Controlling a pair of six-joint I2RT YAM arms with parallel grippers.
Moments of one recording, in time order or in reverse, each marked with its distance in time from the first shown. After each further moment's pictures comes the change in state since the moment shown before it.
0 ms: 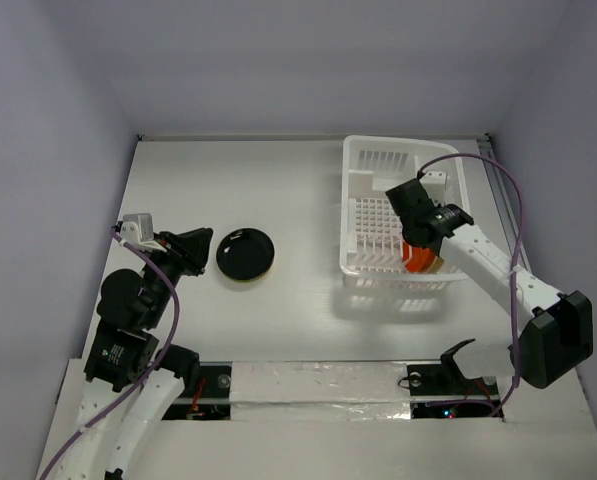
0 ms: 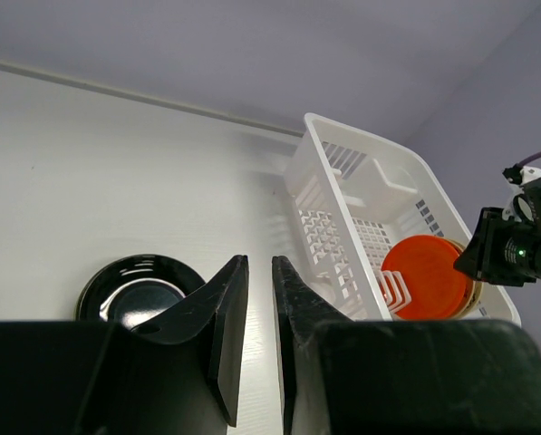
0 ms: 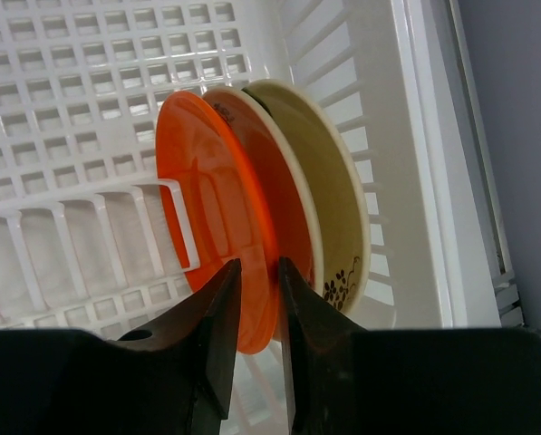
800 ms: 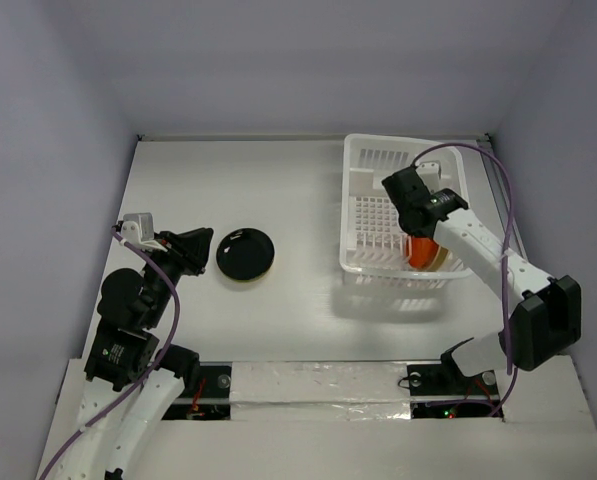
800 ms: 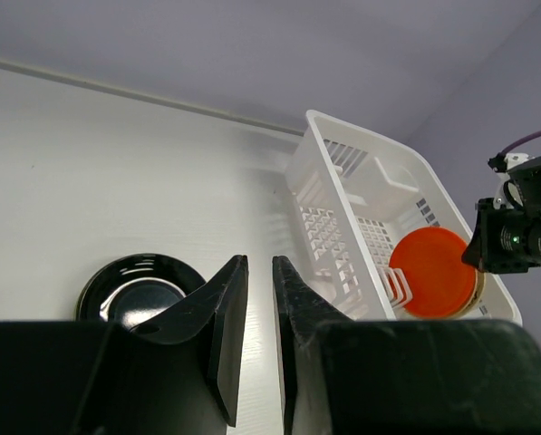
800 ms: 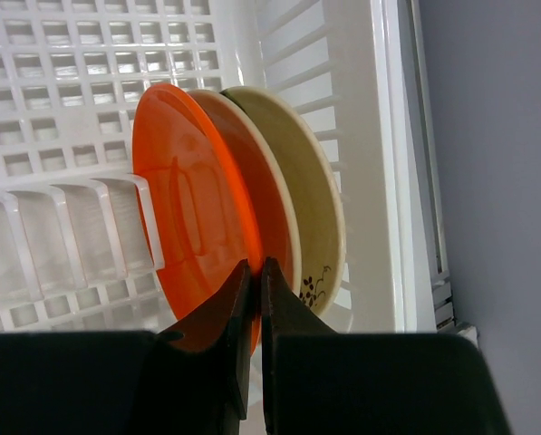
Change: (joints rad) left arm 0.000 0.004 0.000 0.000 0.000 0.000; right arm -0.021 0.107 0.115 -0.101 0.024 -0.092
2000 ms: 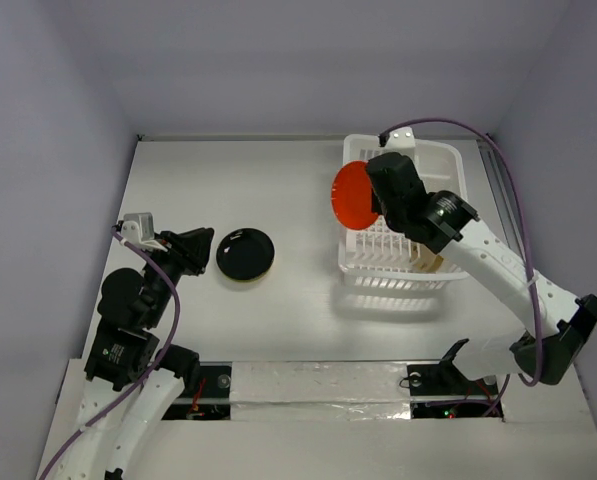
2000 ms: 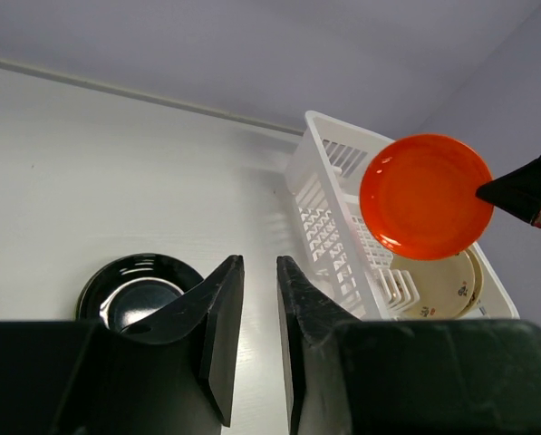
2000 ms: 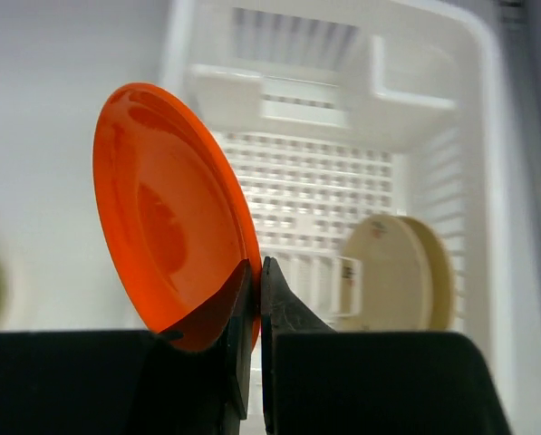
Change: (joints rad) left arm 0.000 0.000 0.000 0.000 0.000 0.000; right arm 0.272 -0.058 0.278 0.123 -0.031 -0.045
